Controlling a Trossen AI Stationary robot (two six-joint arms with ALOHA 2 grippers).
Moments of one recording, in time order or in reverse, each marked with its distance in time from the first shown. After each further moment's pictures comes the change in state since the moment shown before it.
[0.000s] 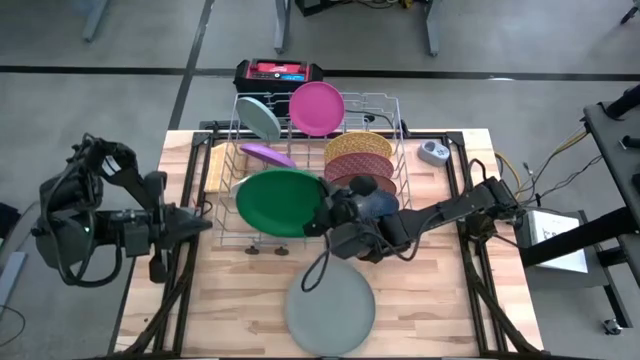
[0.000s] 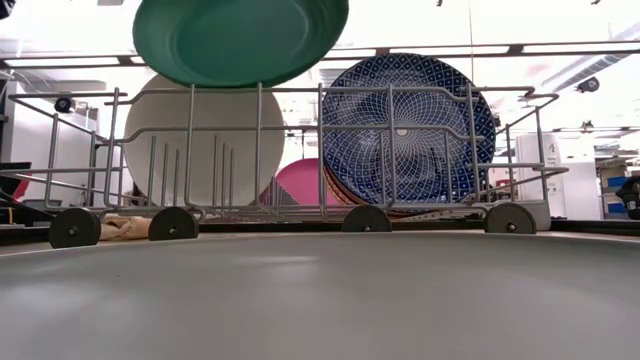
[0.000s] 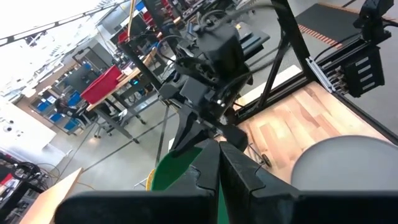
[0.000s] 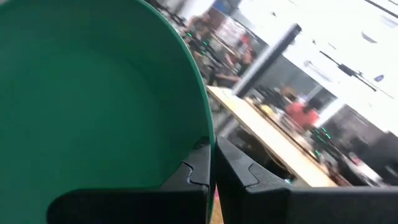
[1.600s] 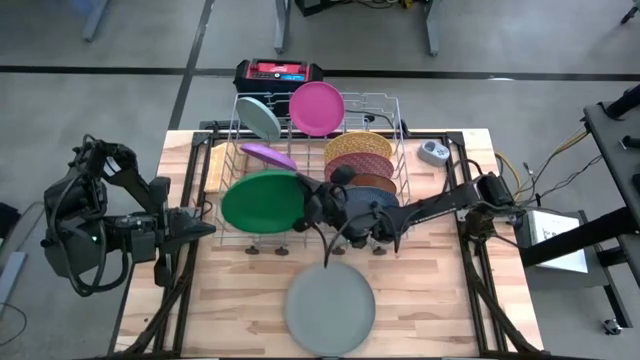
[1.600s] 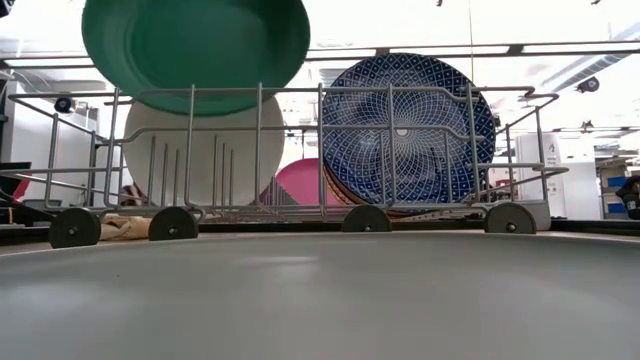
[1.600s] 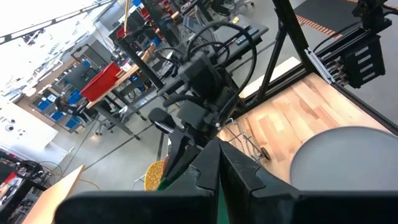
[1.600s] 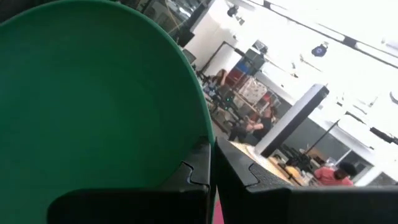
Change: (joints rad) left arm 0.000 0.007 -0.031 -0.019 0.001 -0.027; right arm -0.111 0.002 -0.288 0.797 -0.332 -0.513
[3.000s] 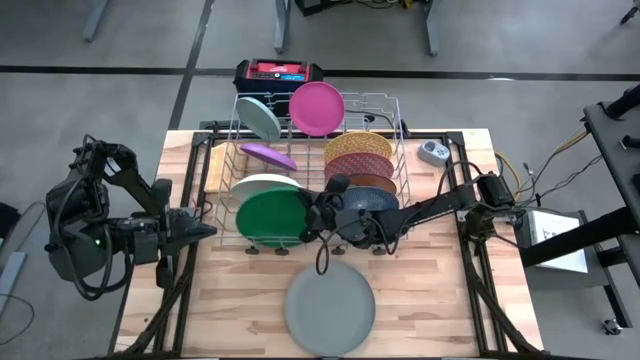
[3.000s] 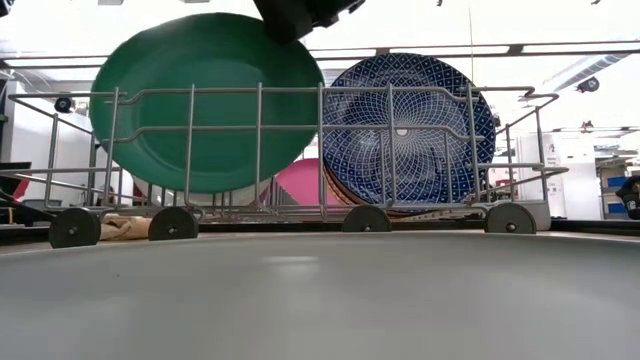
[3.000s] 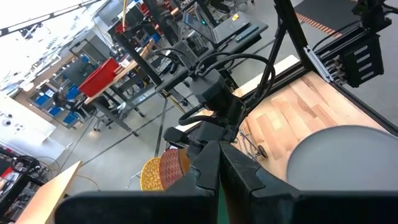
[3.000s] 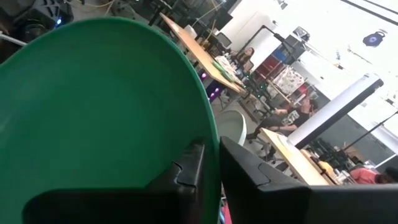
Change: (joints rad) left arm 0.000 0.002 -0.015 -0.009 0.001 -0.036; right arm -0.006 -0.002 -0.122 -0.144 -0.104 0.182
